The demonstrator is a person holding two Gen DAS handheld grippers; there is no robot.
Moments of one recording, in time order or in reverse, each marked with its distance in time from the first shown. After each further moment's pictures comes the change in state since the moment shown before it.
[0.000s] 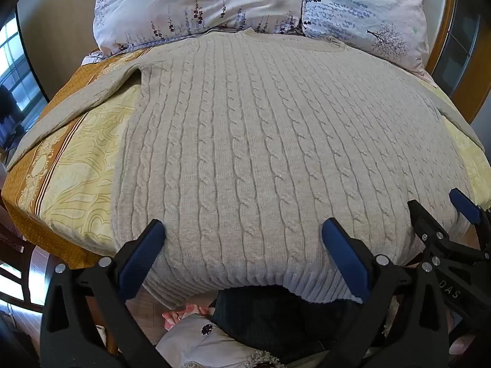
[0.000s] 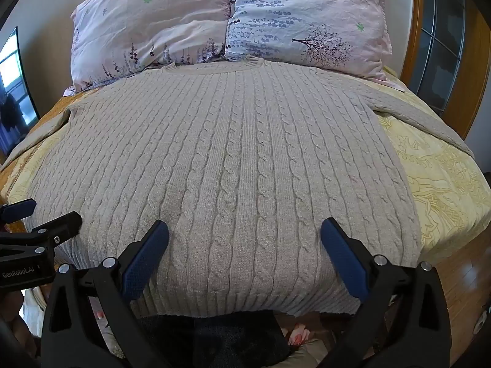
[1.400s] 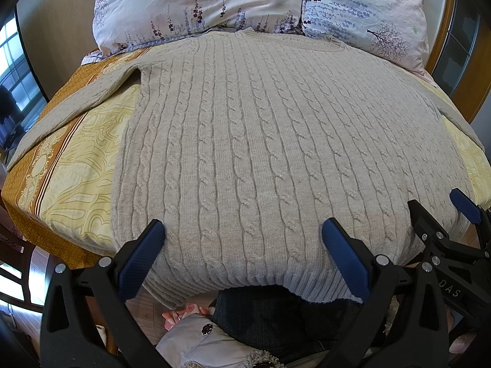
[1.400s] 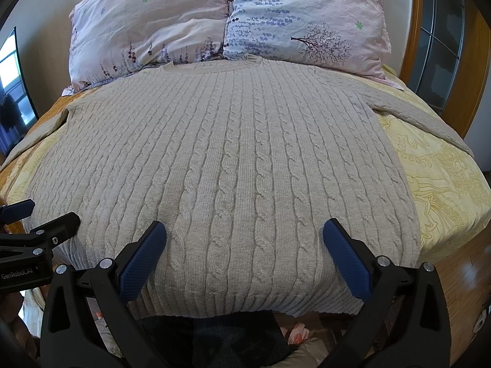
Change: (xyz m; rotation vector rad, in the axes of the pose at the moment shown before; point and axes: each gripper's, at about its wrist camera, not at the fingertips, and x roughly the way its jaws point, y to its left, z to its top) left arm 0.000 0.000 0.000 0.000 -0.002 0.000; right arm 0.002 -0.001 -0.001 0.000 0.001 -0.001
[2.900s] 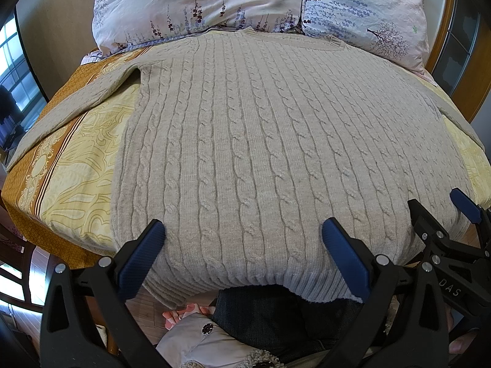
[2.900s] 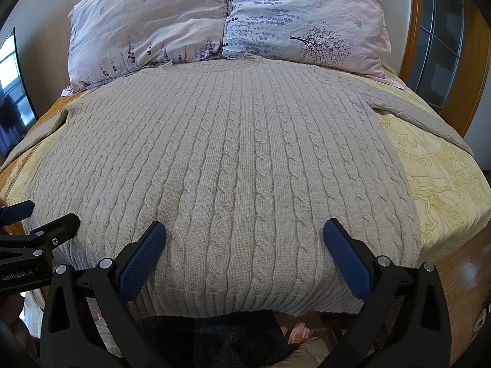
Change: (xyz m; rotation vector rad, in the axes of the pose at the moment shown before) left arm 0.000 0.000 0.000 0.000 0.004 0.000; right arm 0.000 0.001 -0.001 0.001 0.005 0.000
